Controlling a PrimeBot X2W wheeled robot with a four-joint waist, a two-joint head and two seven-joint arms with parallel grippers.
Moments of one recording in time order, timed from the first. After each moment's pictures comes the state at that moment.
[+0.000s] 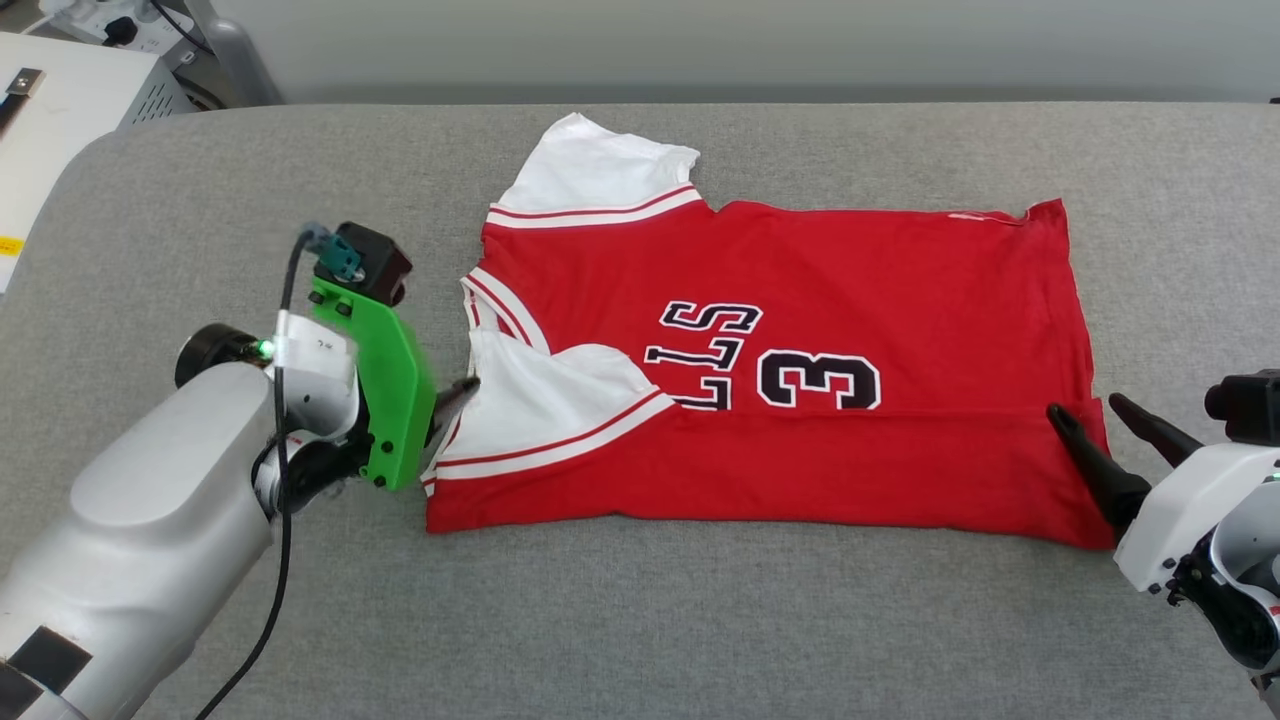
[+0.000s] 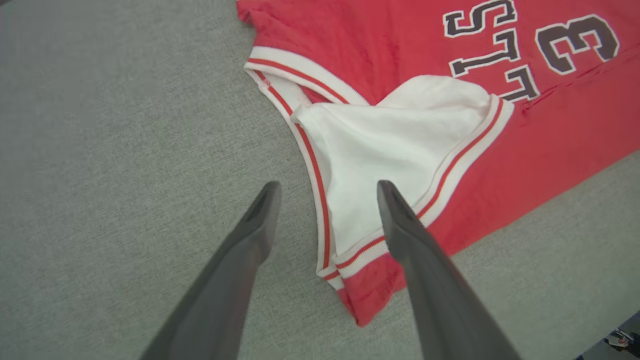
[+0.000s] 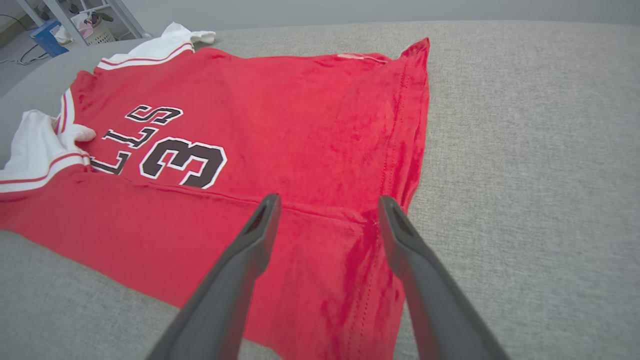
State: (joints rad) left arm -0.84 0.60 -0.96 0.46 -1.01 -0.13 0.45; right arm -0.32 -0.59 0.44 0.34 0.82 0.13 0.02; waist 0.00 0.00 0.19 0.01
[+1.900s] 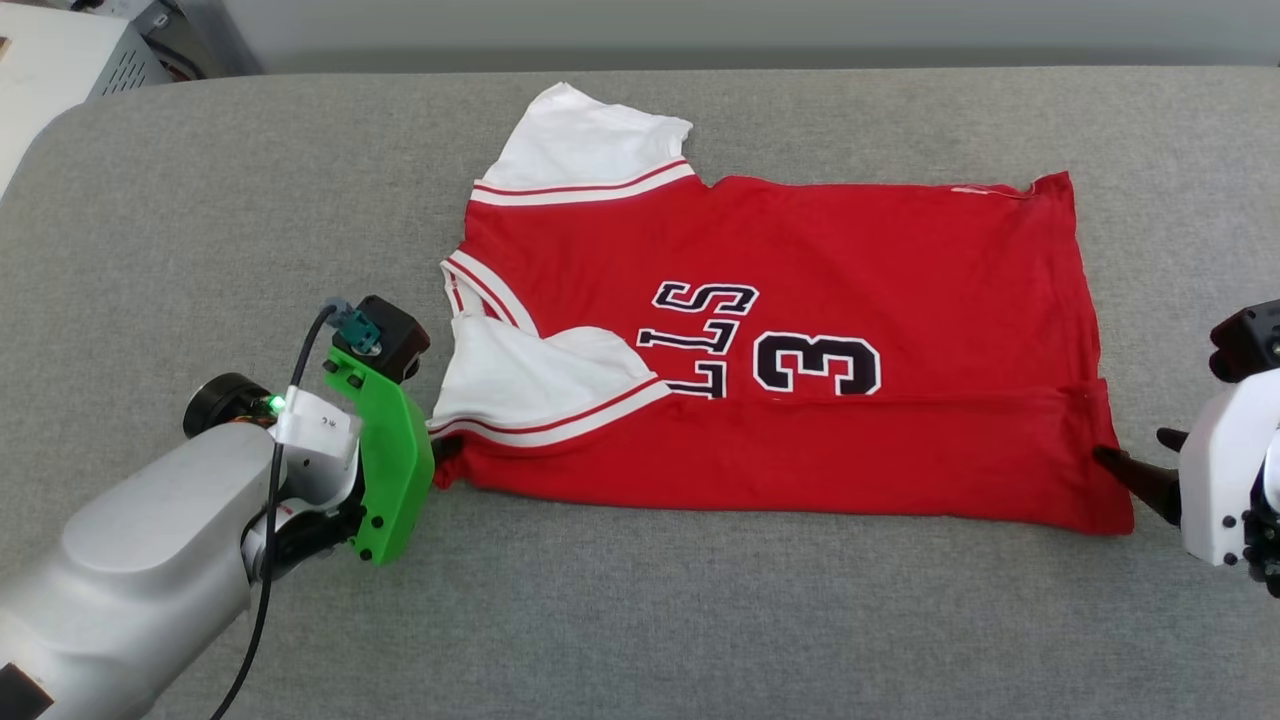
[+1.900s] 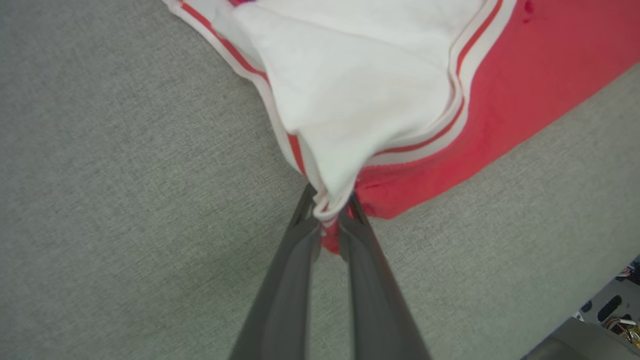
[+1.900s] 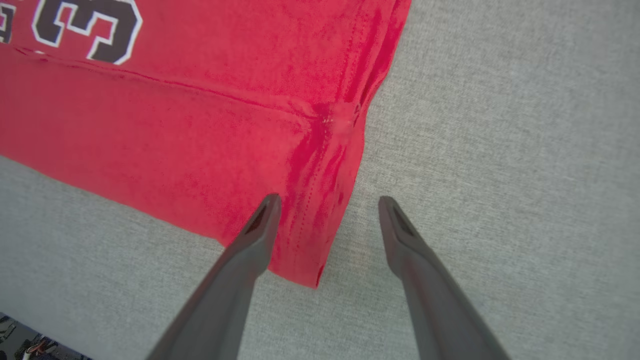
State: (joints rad) left arm -0.85 0.71 -1.19 0.35 -1.10 -0.13 0.39; right arm -0.36 -0.68 0.33 0.19 0.78 0.13 0.68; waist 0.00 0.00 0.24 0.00
